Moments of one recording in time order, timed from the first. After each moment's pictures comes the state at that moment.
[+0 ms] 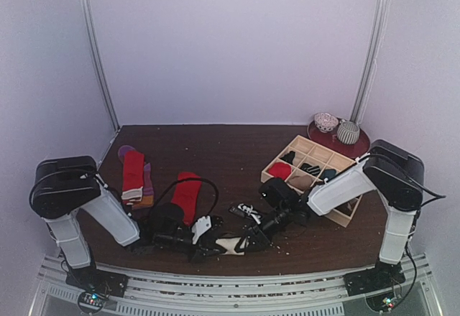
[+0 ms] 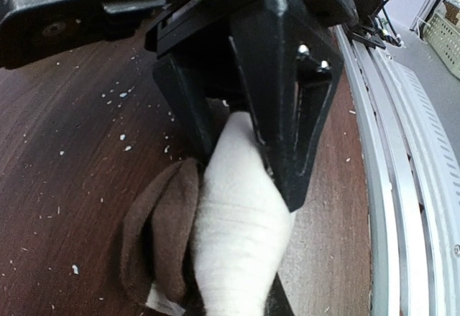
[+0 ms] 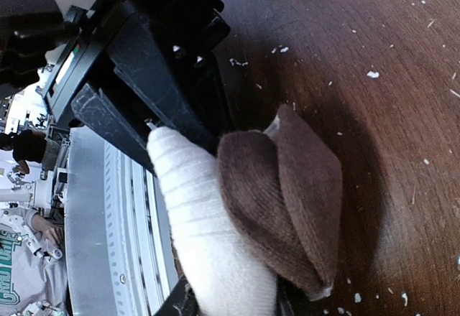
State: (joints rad) left arm -1.06 1.81 0.40 0.90 0.37 0.00; right arm 0.92 1.90 0.84 0.14 -0.79 0.24
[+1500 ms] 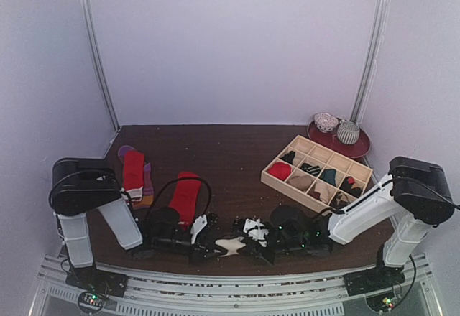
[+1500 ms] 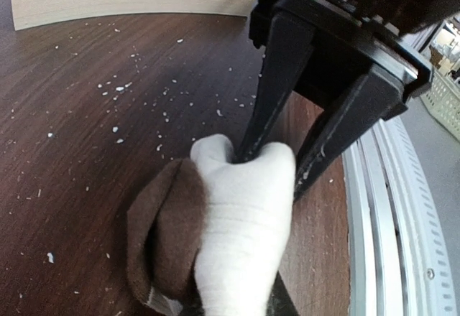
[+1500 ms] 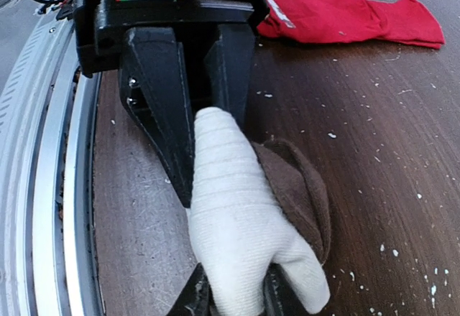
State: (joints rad) left arm -1.05 1.94 0.37 1.16 0.44 -0.20; right arm 1.18 1.70 0.55 0.53 -0.14 -0.06
